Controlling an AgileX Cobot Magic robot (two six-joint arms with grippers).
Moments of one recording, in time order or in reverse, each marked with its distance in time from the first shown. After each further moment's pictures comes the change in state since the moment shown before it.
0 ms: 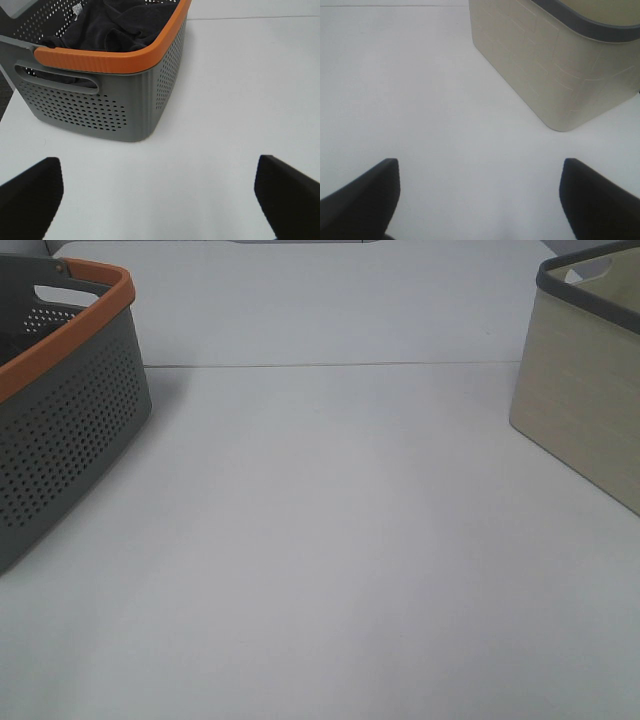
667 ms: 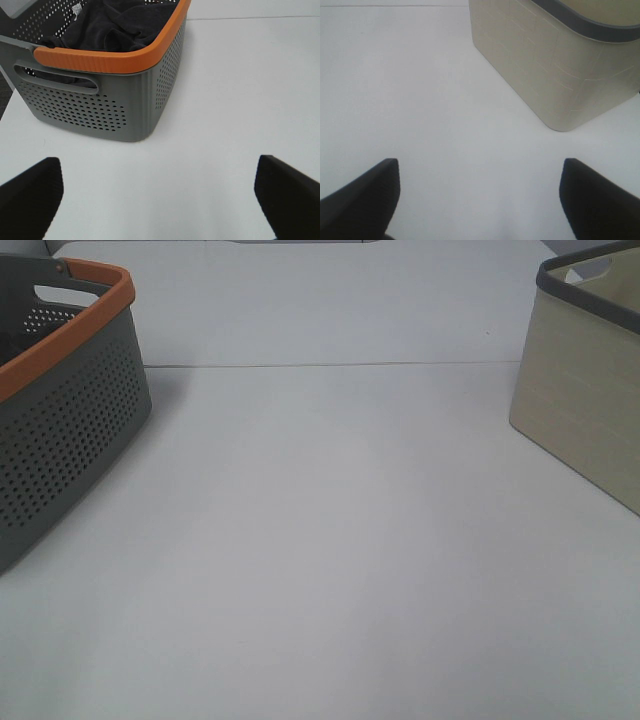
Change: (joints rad) left arm 0.000 0.000 0.000 -0.001 0.000 0.000; right arm 0.000 0.000 0.000 0.000 0.000 0.000
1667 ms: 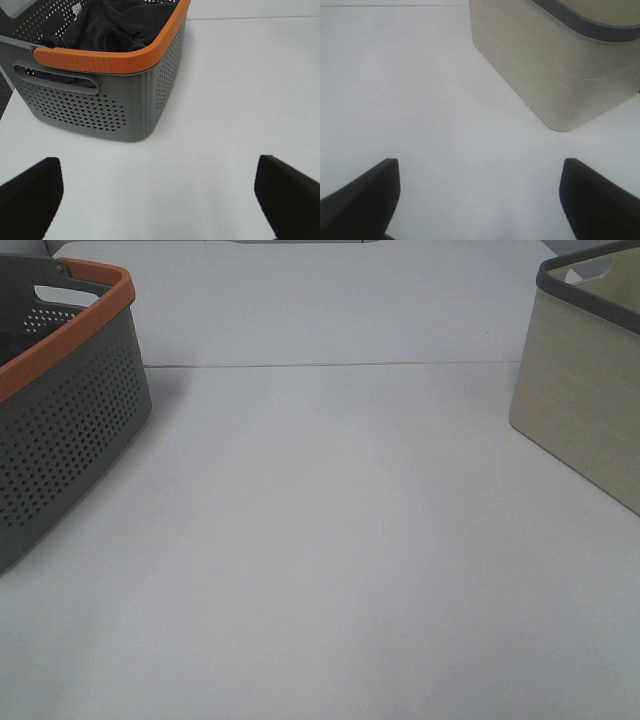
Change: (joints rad) left arm 0.000 0.000 0.000 0.000 0.000 0.000; right arm 0.000 0.000 0.000 0.000 0.000 0.000
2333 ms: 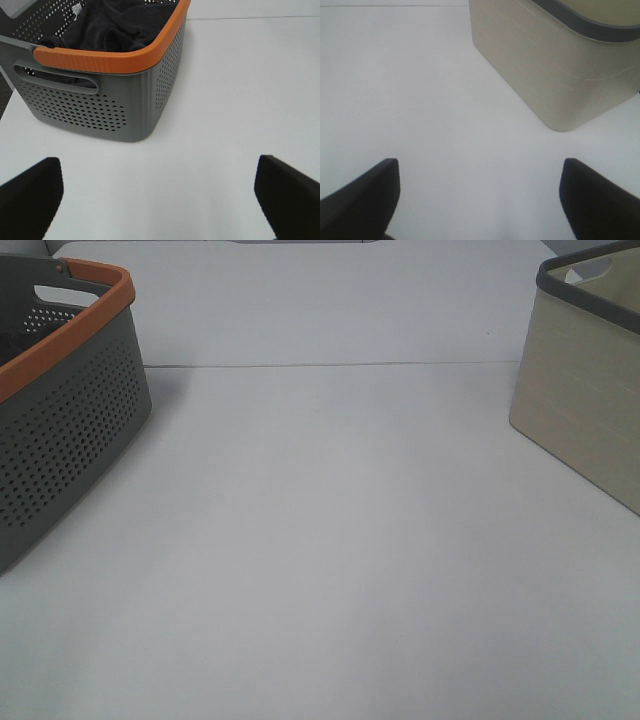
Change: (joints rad) left arm 0.000 0.000 0.000 0.000 0.000 0.000; right arm 0.000 0.000 0.000 0.000 0.000 0.000
